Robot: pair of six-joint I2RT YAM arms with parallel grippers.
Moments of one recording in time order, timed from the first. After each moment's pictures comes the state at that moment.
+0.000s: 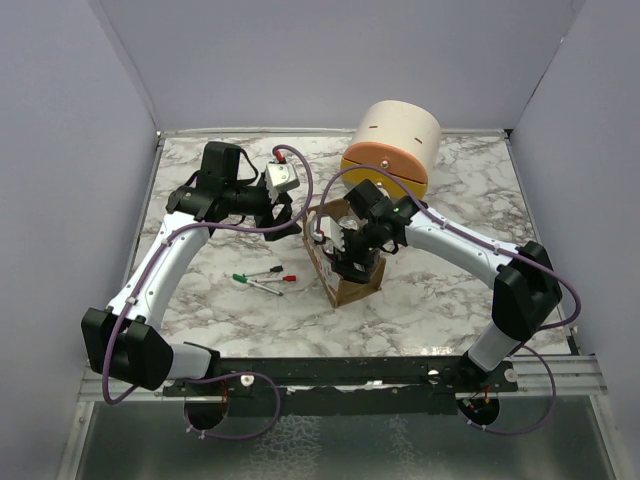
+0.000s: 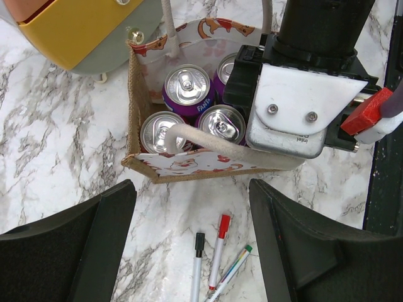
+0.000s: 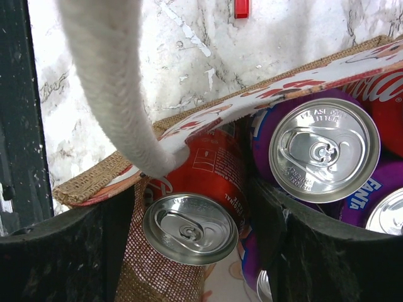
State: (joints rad) left arm -0.29 1.33 1.29 -0.69 0.86 0.61; right arm 0.75 1.66 1.31 -0.78 -0.52 -0.71
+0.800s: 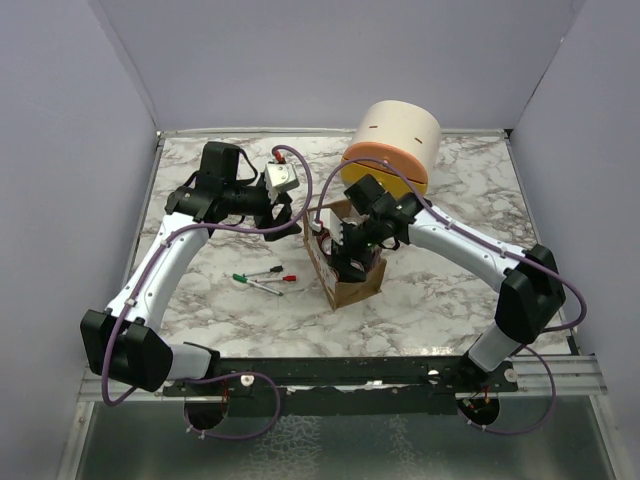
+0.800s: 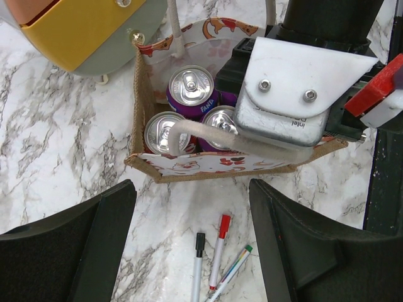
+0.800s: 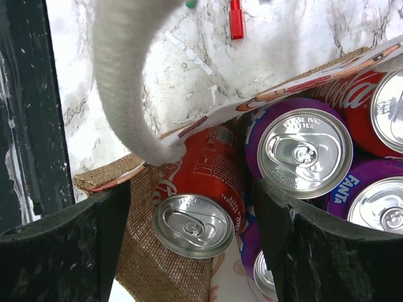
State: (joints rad) left arm -0.29 1.32 1.28 -0.69 0.86 0.61; right arm 0.75 1.64 1.34 -0.78 -0.54 -0.61
